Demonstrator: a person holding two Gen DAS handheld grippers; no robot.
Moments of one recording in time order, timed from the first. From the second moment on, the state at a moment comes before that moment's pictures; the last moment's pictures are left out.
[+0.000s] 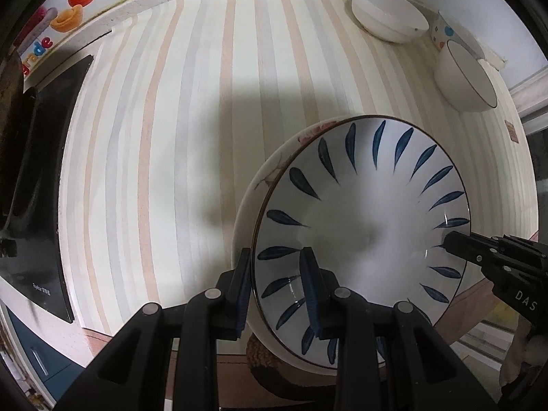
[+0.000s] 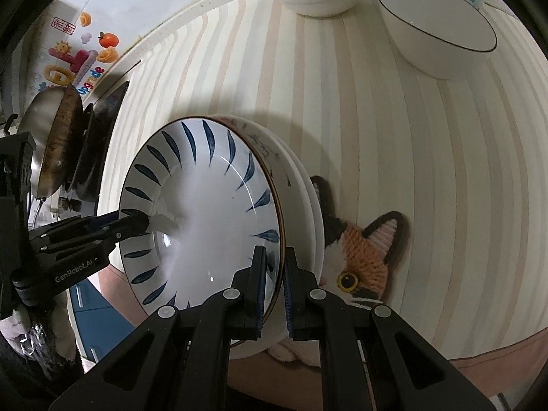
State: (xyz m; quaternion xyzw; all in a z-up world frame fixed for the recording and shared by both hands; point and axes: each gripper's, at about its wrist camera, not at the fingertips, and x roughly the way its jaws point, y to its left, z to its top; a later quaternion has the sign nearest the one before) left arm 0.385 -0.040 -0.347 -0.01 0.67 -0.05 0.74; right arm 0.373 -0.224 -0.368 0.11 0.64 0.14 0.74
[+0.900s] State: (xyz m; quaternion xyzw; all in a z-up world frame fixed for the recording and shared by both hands) left arm 0.382 -0.032 -0.355 -0.02 0.67 -0.05 0.74; right arm 0.384 -0.228 -0.366 0.12 0.65 0.14 0.73
